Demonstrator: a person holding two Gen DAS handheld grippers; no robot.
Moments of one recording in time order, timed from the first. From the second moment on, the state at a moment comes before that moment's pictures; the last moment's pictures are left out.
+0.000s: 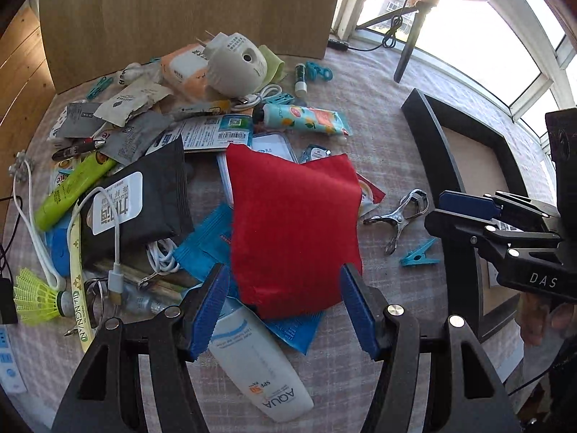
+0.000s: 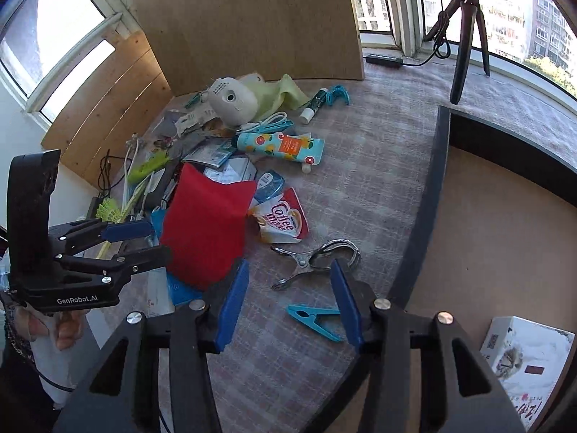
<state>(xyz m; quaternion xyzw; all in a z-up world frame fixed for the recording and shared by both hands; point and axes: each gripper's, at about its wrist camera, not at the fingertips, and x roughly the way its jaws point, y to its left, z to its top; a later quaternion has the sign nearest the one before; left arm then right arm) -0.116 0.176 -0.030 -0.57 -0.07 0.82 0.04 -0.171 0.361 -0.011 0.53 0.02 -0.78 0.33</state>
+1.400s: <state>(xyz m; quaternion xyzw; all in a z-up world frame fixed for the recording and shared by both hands) -0.167 0.261 0.001 -0.54 -0.09 0.83 0.11 -0.210 0.363 0.010 0.54 -0.03 -0.77 0.34</state>
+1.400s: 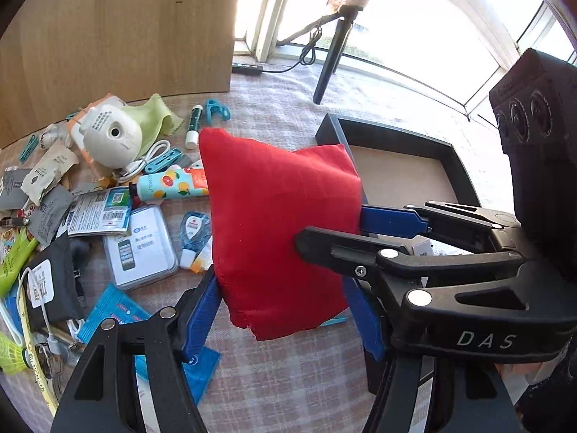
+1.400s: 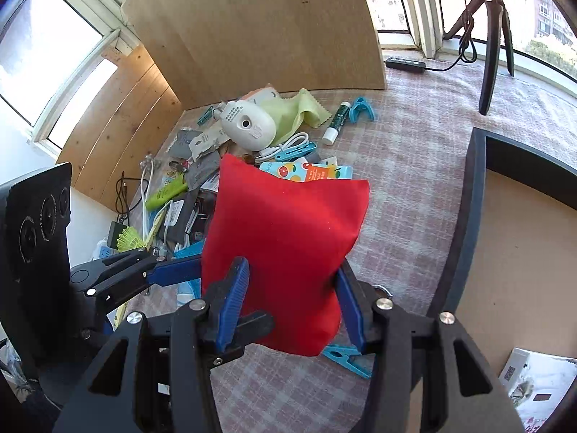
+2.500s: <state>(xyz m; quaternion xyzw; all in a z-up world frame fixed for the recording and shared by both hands) -0.250 0.475 -0.001 -0.55 -0.01 0.80 0.23 -0.262 0.592 0.025 0.53 -0.06 -0.84 0.11</state>
